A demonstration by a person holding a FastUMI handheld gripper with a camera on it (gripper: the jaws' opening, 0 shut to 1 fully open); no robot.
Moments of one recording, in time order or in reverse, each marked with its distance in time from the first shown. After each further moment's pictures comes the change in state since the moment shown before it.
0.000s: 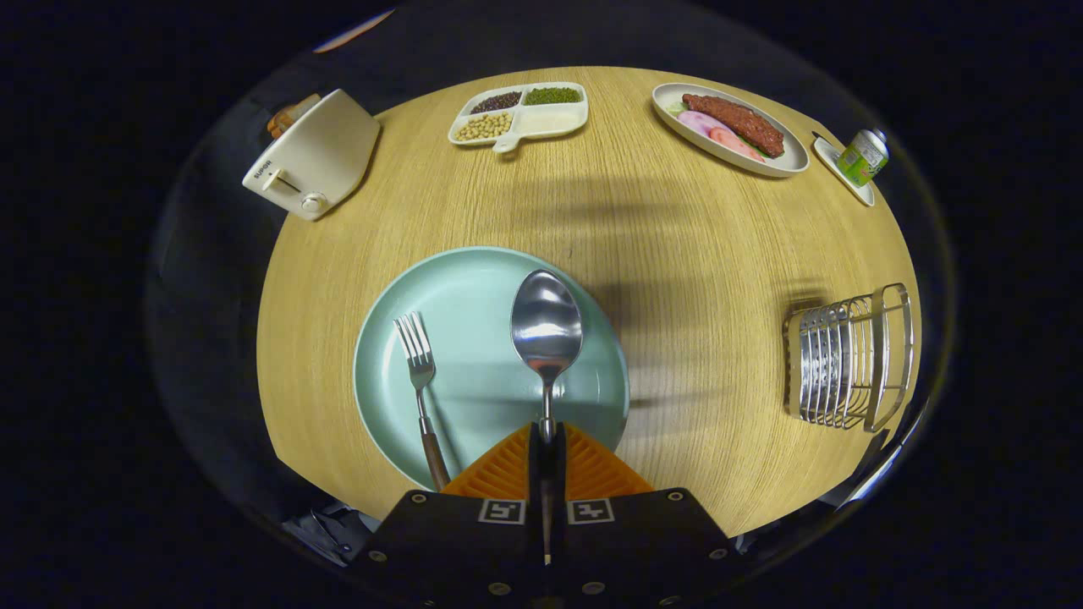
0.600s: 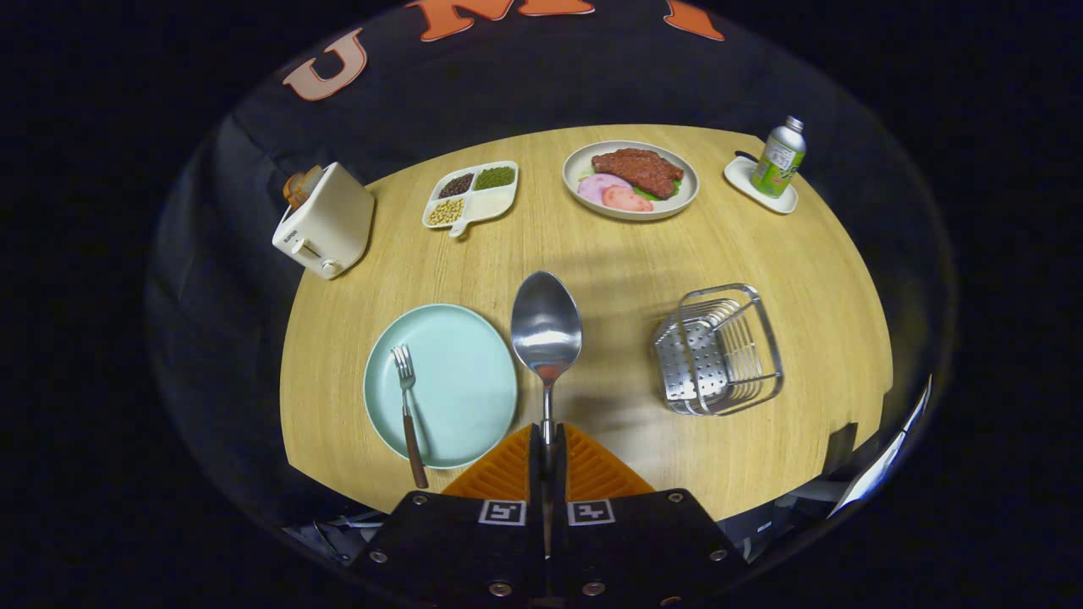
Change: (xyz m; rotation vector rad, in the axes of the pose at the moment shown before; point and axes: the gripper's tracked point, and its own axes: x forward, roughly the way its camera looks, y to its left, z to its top) arm -0.094 -0.100 -0.002 0.068 -0.179 -0.037
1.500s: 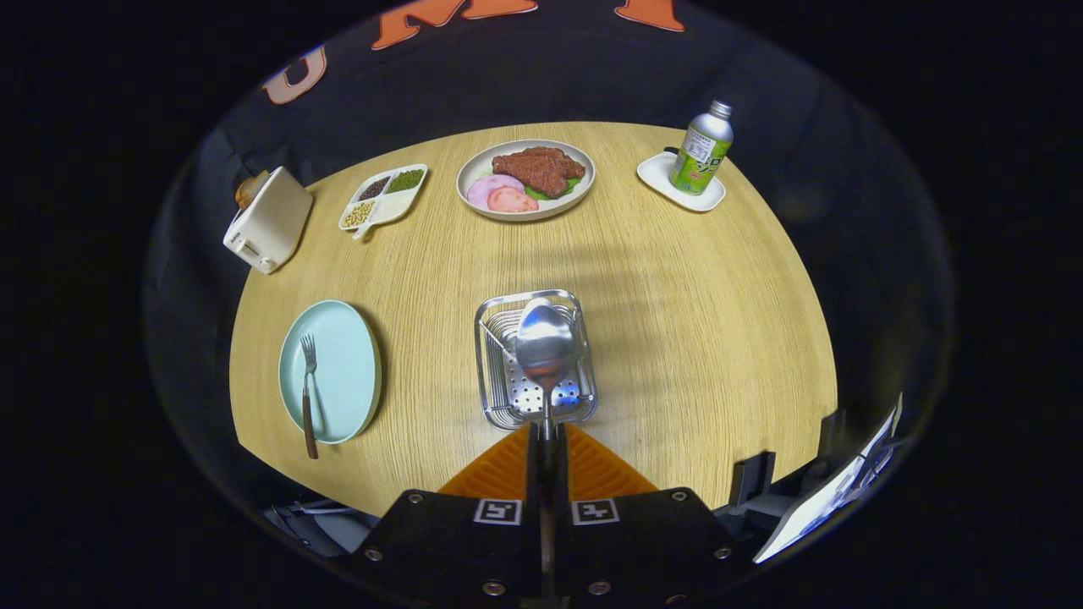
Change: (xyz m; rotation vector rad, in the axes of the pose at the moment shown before) arm -0.002 -0.117 0.010 -0.031 0.013 -0.098
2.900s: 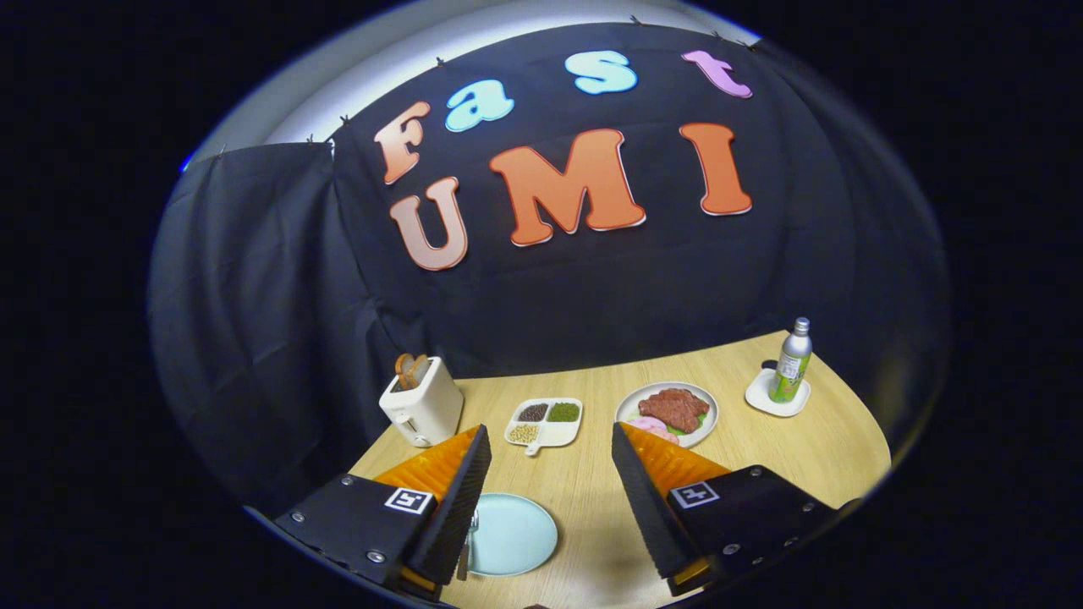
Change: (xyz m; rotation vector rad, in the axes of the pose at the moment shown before) arm -0.159 0.160 0.138 -0.046 -0.885 0.331
